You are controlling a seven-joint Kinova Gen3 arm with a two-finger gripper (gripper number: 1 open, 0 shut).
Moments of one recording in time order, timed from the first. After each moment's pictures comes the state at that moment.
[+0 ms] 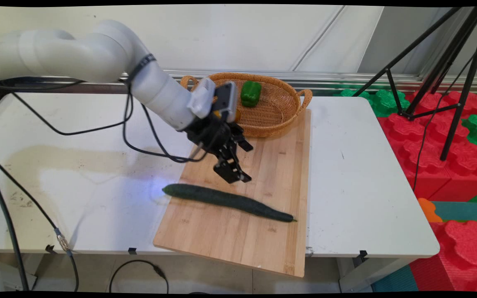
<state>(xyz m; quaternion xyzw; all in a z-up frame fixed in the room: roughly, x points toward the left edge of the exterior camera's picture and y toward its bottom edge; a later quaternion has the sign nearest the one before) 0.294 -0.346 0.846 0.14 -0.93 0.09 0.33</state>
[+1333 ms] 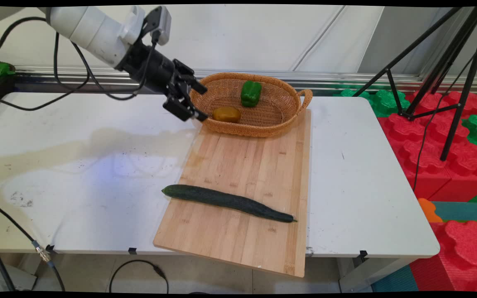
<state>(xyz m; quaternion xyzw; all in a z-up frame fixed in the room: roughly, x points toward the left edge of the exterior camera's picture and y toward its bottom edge) 0.427 -0.355 0.939 0.21 -0.90 0.15 0.34</state>
